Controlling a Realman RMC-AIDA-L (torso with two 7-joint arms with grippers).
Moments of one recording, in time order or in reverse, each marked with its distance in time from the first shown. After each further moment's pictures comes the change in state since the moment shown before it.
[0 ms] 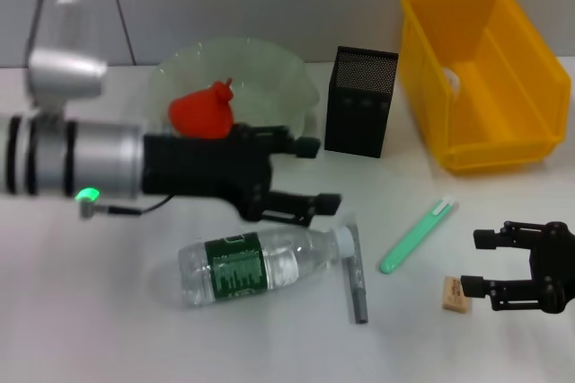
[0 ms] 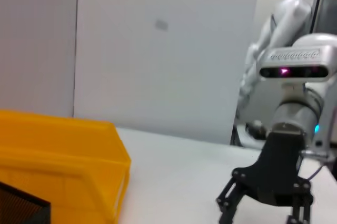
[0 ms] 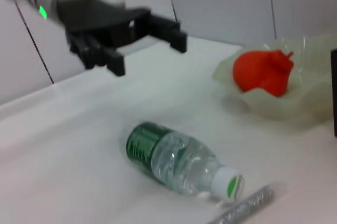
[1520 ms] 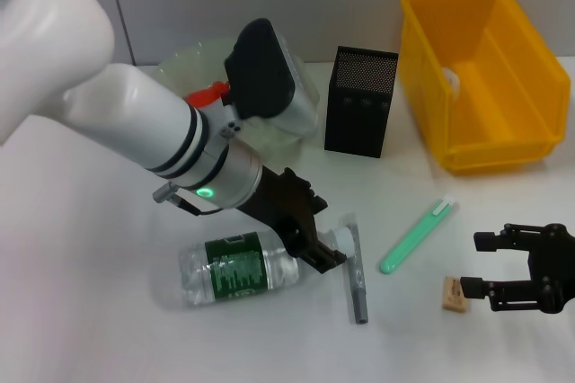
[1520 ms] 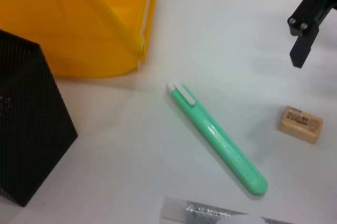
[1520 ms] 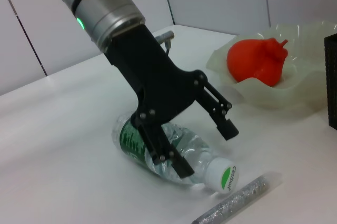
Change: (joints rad) left arm -0.188 -0.019 0.581 0.092 0.326 -0.425 -0.546; right arm 0.004 0.000 -0.004 0.002 -0.012 0.016 0.012
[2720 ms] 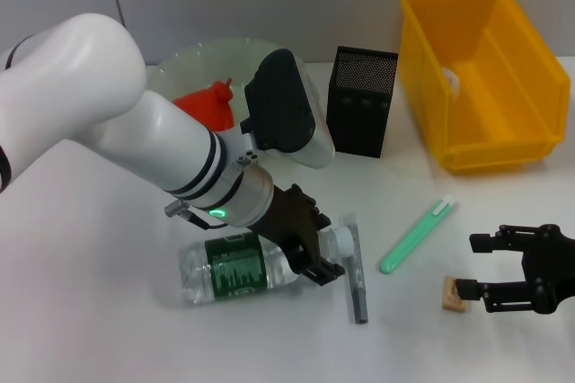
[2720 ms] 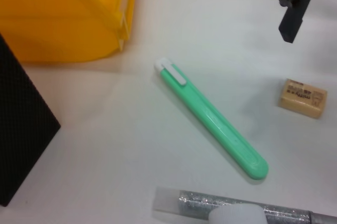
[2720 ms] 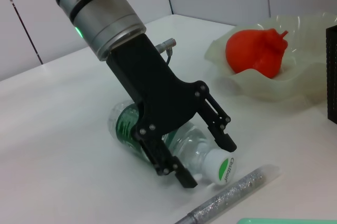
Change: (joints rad) left arm -0.003 0.000 0.149 -0.031 -0.037 -0.107 -0.001; right arm 0.011 0.009 -0.005 -0.006 -0.027 0.025 -0.005
